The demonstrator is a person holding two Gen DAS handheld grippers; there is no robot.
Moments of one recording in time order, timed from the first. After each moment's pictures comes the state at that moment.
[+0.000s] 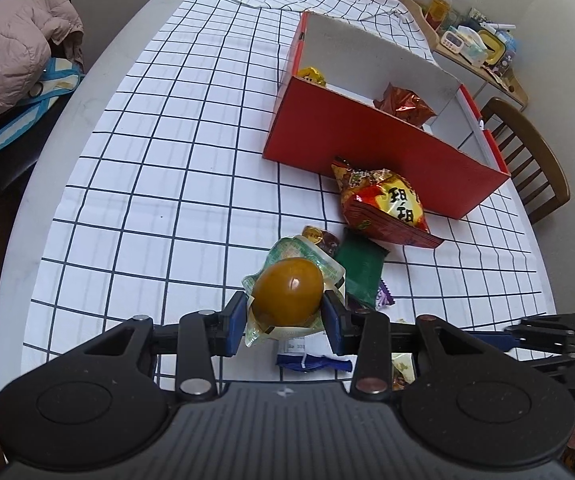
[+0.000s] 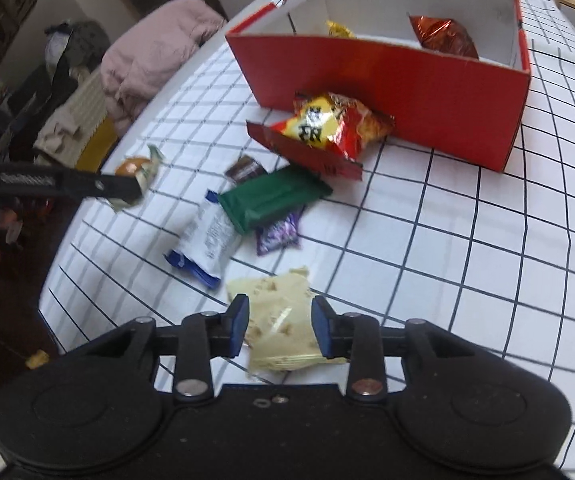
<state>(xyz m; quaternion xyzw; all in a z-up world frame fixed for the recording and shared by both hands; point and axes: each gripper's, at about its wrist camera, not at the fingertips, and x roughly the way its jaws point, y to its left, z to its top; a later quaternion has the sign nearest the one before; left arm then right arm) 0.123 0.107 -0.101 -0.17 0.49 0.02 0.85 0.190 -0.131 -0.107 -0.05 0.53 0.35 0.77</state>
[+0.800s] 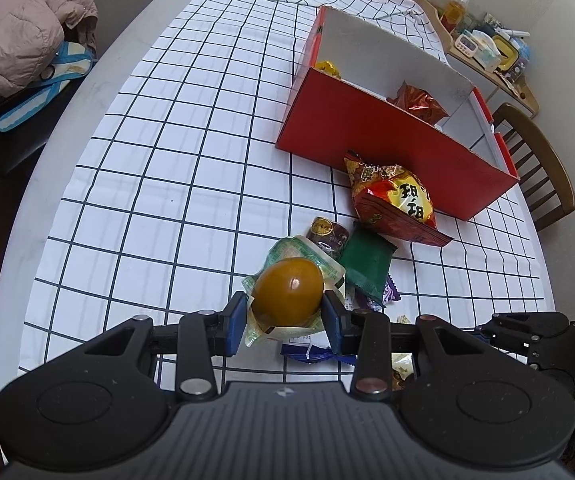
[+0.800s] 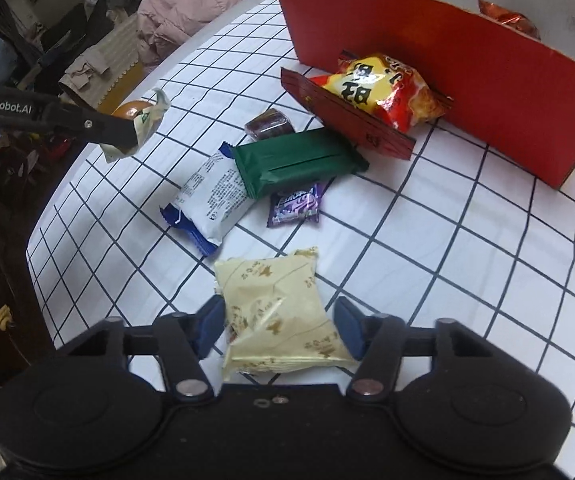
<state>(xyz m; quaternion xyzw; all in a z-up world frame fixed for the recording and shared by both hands) 0.119 0.111 -0.106 -0.19 0.50 0.04 0.85 0.192 -0.113 -0.134 -0.12 0.53 0.41 0.73</state>
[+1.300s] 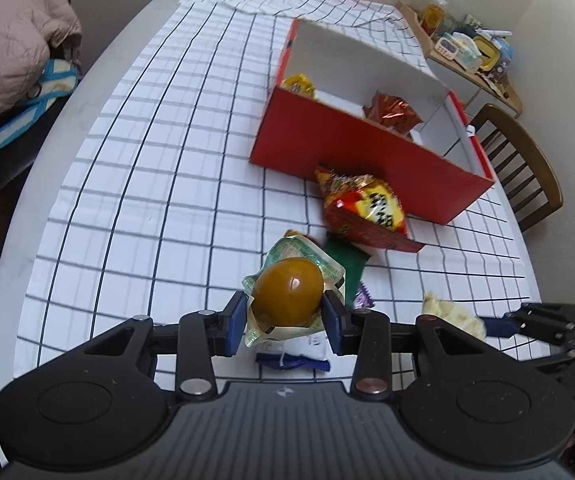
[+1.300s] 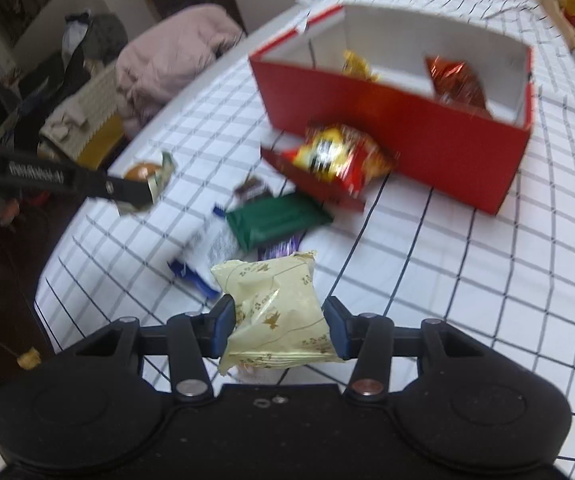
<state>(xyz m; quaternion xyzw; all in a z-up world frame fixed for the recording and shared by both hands) 0.123 0.094 -0.086 -0.18 0.48 0.02 0.86 0.184 -0.133 -0.077 -0.08 0.48 0.37 0.79</state>
